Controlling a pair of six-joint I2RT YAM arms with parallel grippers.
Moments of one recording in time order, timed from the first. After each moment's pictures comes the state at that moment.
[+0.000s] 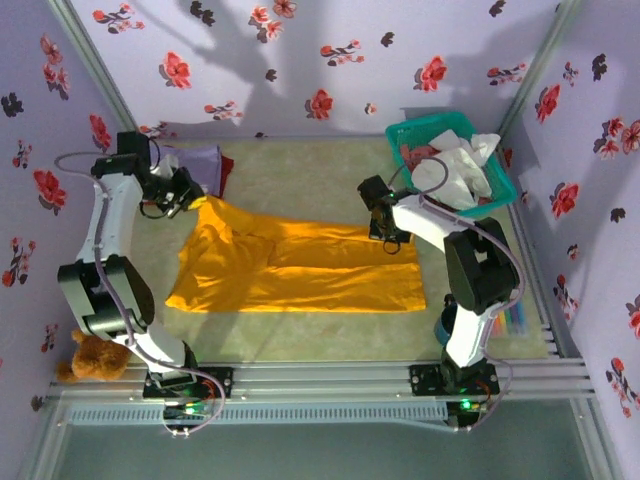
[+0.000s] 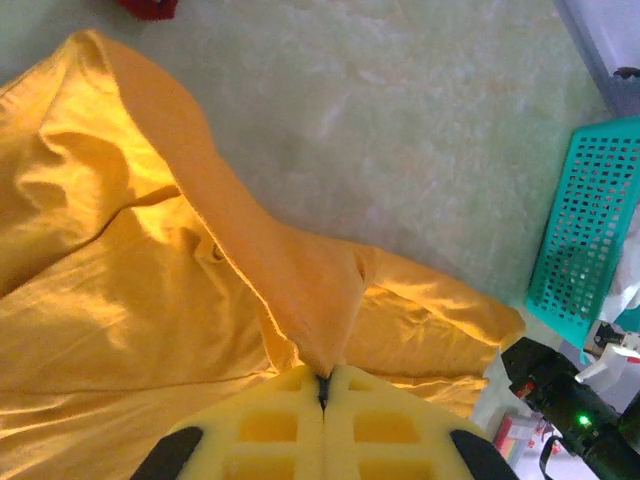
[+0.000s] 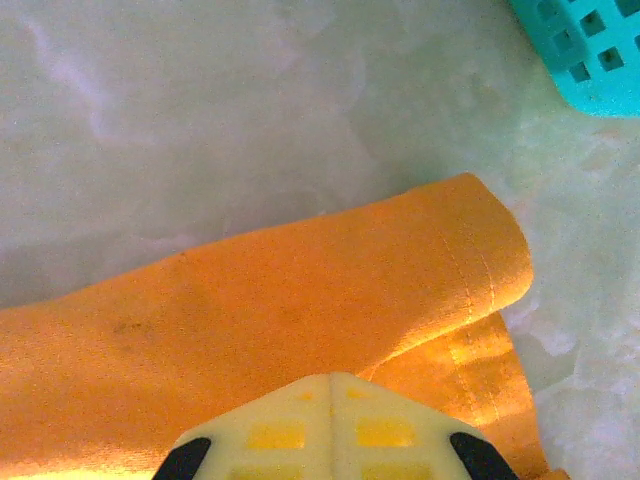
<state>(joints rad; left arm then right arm) 0.13 1.62 1.53 -1.10 0.55 -0.45 0.49 1.84 1.26 -0.77 0.33 0.70</state>
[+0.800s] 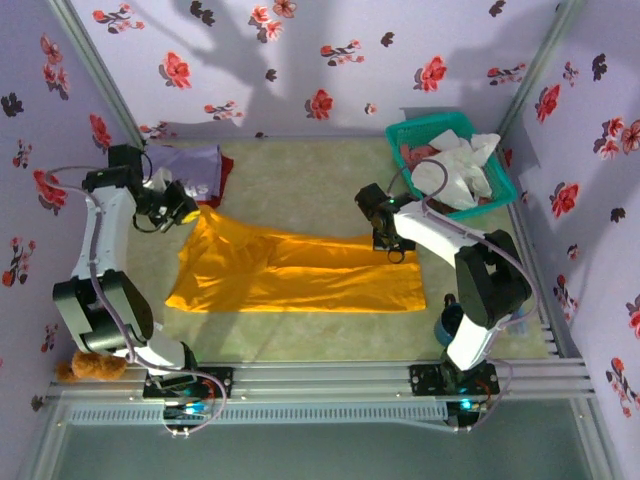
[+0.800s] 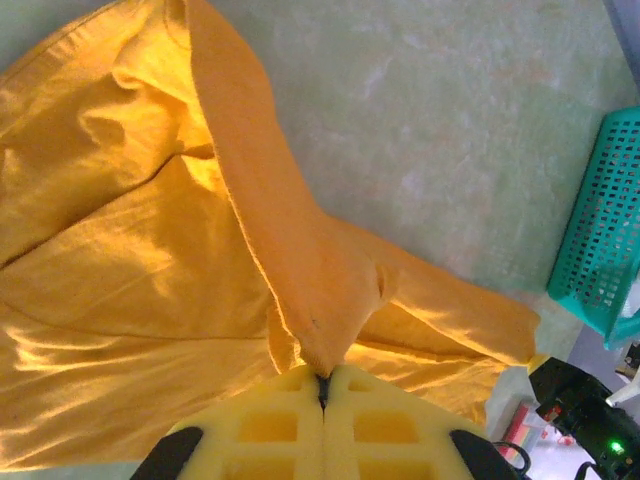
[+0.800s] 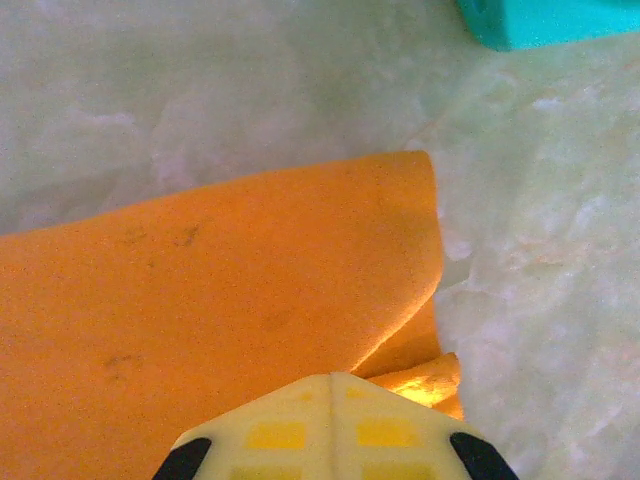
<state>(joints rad) 0.17 1.53 1.43 -1.14 0.54 -0.41 0.54 1.73 1.22 -0.93 0.40 0.68</state>
